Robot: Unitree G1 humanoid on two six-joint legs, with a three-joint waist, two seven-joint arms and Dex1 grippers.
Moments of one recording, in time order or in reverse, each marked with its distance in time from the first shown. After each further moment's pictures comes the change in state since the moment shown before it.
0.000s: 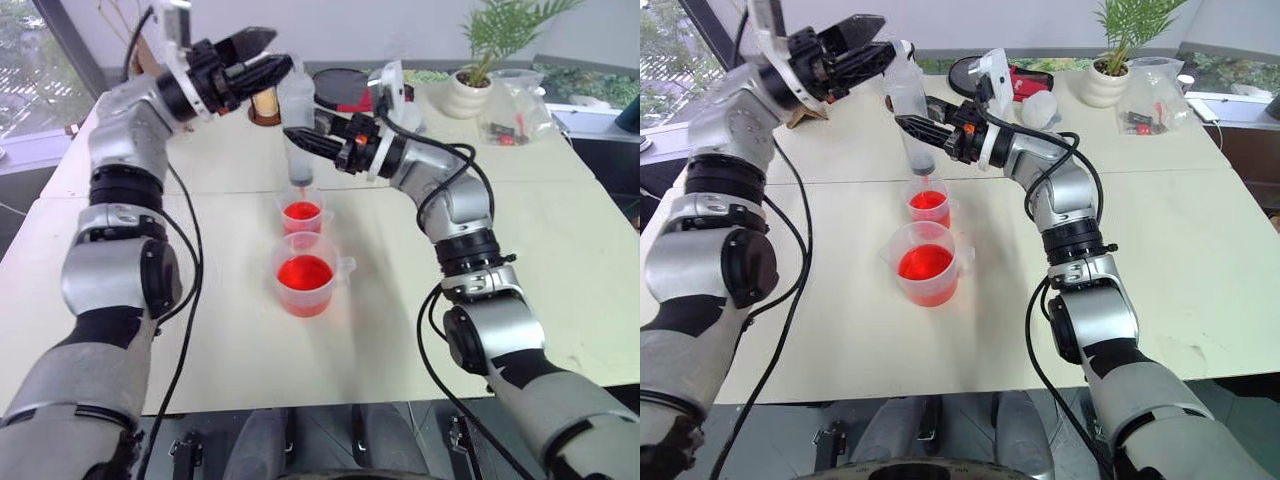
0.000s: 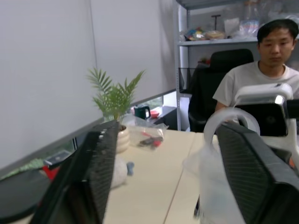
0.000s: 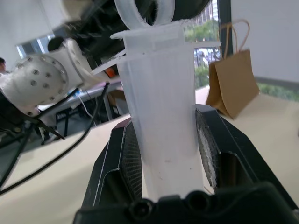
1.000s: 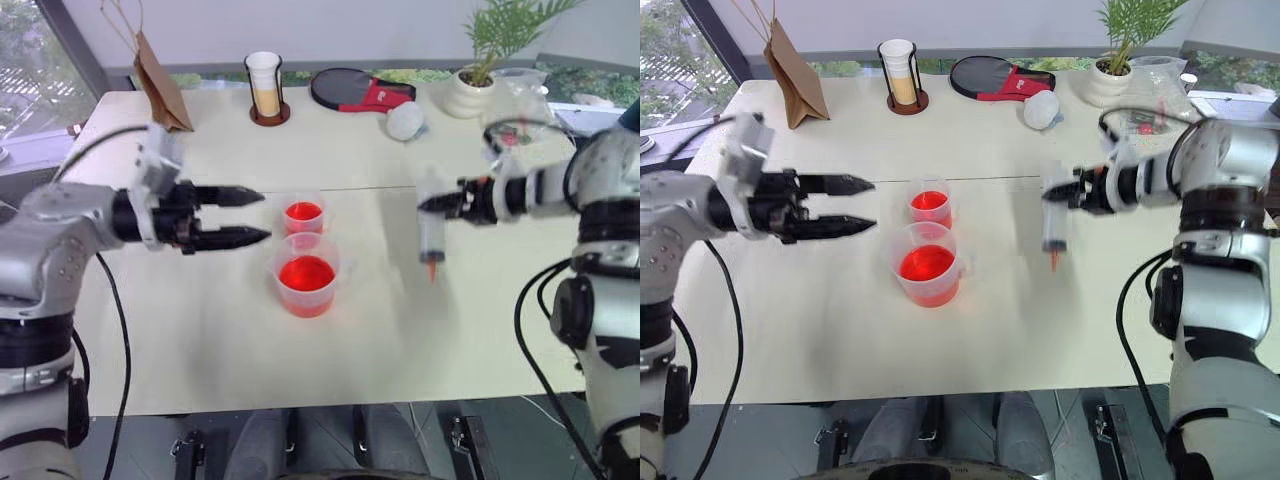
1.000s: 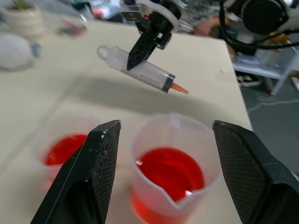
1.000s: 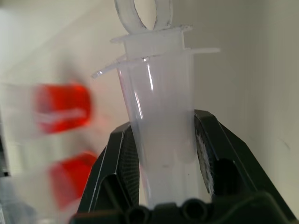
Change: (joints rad) left arm 0.808 0.315 -0.122 -1.237 -0.295 0.612 0.047; right arm 0.013 -0.482 -0.148 0.154 0.165 1.331 -0.404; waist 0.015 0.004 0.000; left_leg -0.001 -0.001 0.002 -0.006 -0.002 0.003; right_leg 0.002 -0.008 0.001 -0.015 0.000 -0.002
